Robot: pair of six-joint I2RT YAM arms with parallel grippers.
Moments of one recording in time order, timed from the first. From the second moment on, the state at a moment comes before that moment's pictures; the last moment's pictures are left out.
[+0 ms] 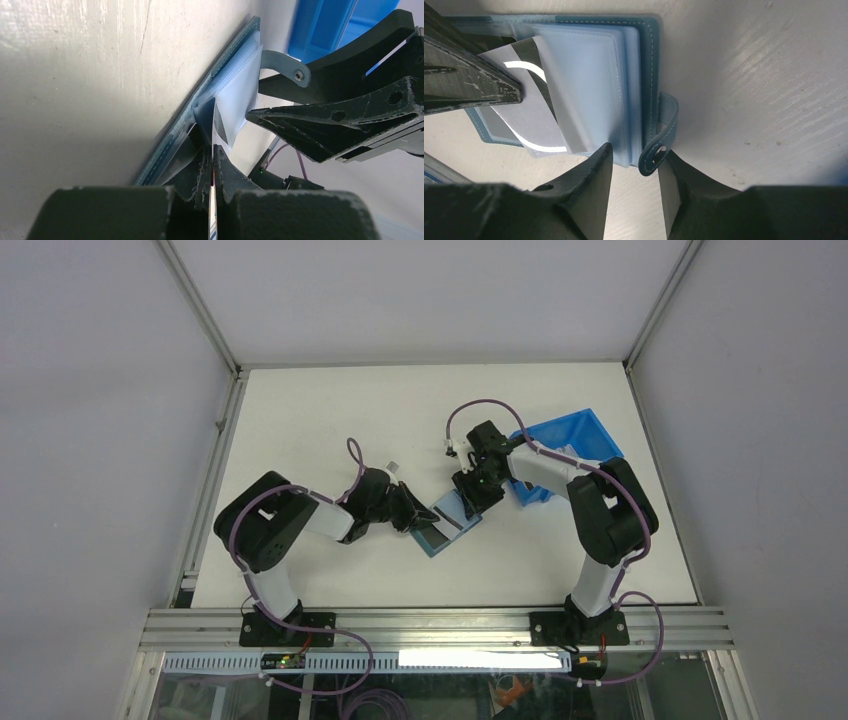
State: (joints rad) left arm -0.65 1.77 0.57 0.61 0.40 -1.25; right arm 0.56 1.79 1.13 -0.65 -0.28 -0.05
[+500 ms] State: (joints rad) left arm -0.63 1.82 0.60 0.64 0.45 -1.23; right arm 0.56 1.79 1.13 -0.66 -0.27 -0.05
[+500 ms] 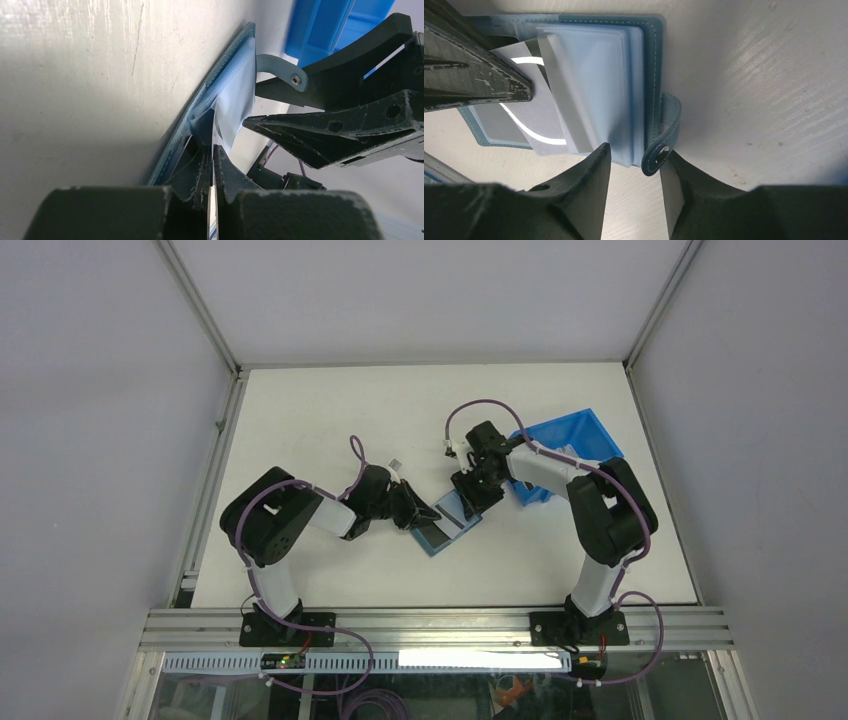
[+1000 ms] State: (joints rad) left arm -0.62 1.83 0.60 0.63 0.46 -1.23; right arm 0.57 1.68 1.18 -0.76 -0.24 -0.16
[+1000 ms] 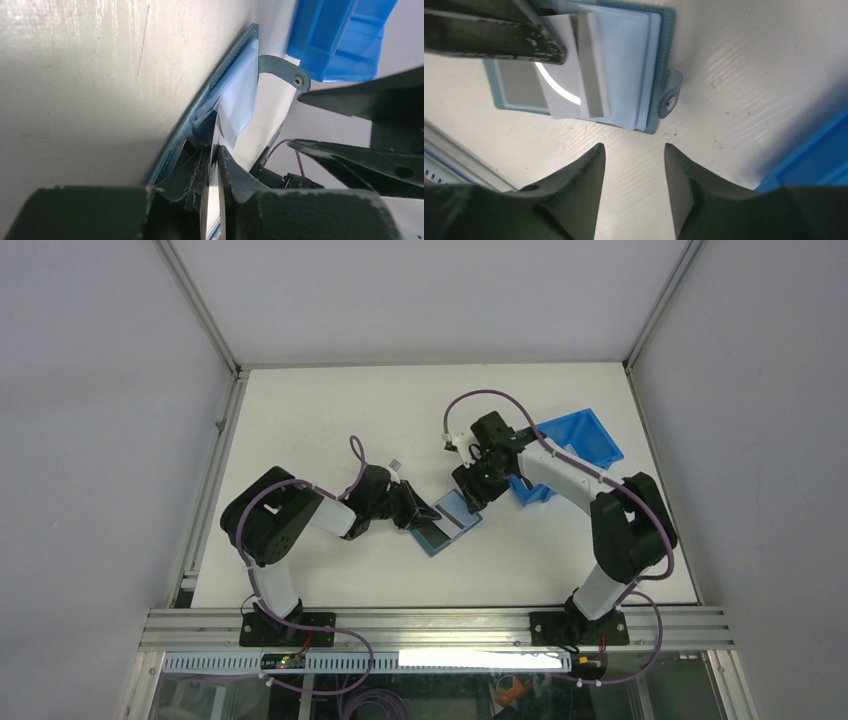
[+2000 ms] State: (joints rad) left arm -0.62 1.85 0.59 0.68 0.47 -1.26; right arm 0.87 1.65 1.00 -0.43 -0.24 0.18
